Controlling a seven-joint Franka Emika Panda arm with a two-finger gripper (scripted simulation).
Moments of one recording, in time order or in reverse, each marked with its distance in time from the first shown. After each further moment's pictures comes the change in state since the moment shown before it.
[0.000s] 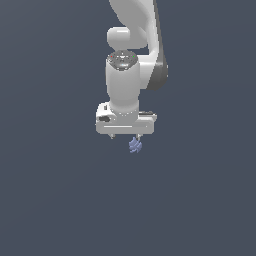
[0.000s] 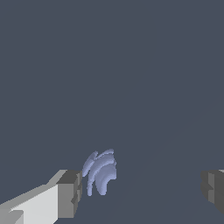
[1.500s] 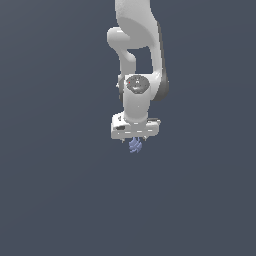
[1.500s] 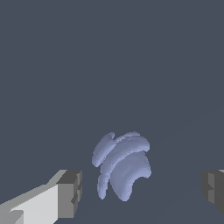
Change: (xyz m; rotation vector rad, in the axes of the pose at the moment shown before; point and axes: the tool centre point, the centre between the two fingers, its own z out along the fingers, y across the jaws) arm -0.049 -0.035 0.079 -0.009 -0.044 -0.138
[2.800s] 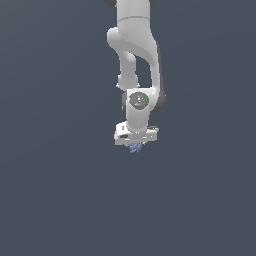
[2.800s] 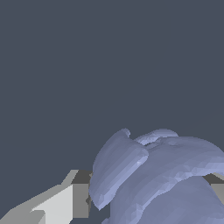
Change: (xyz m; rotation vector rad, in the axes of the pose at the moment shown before) arm -0.015 -0.011 0.068 0.003 -0.013 -0.028
